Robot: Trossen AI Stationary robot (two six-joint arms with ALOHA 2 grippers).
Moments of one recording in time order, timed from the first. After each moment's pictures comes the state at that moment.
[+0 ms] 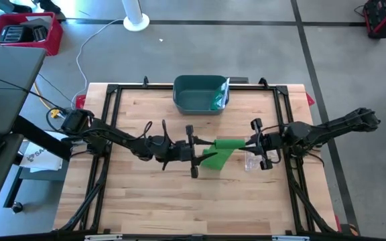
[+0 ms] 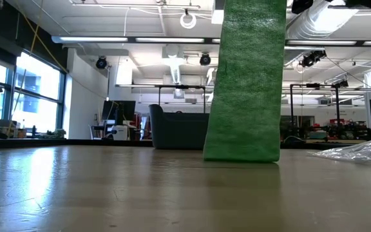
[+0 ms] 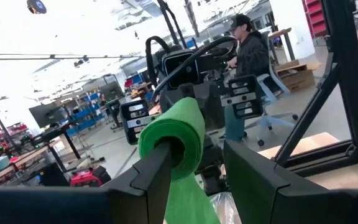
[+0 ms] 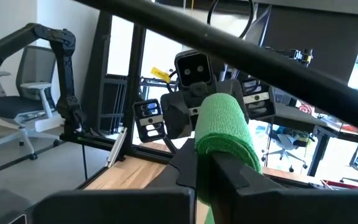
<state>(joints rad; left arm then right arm) -0.25 1.69 1.04 0.83 -0.35 0.45 0.24 0.75 0.39 0.53 0.02 -0.18</state>
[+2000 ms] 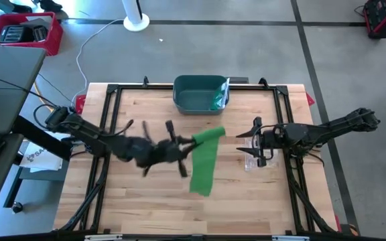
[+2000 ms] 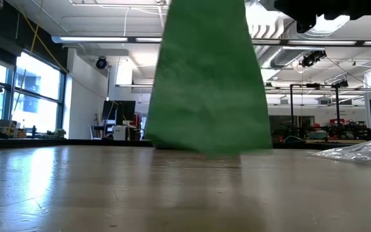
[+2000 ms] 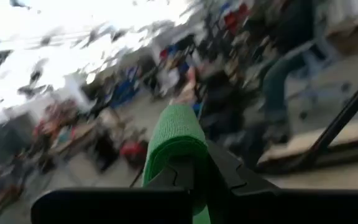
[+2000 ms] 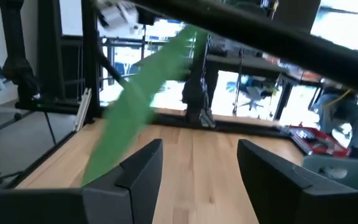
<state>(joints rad) -0.40 1.49 1.21 0.38 -0.72 0.52 0.25 0.71 0.39 0.32 0.21 -0.13</state>
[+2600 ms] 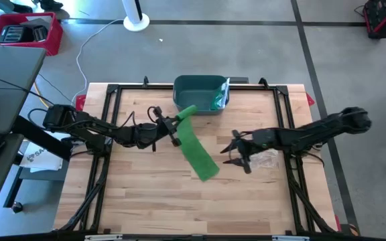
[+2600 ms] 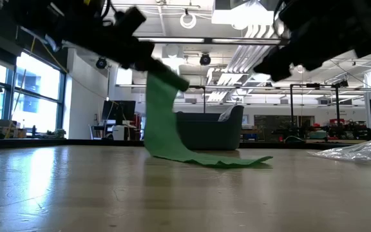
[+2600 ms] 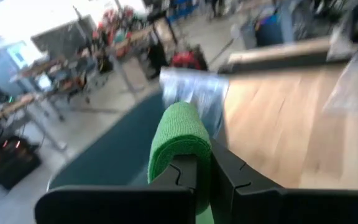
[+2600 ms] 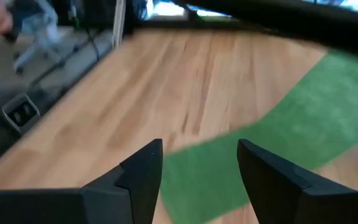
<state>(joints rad) -0.05 1.43 0.58 0.69 -0.72 0.25 0.12 1.15 0.40 0.39 -0.12 0.00</state>
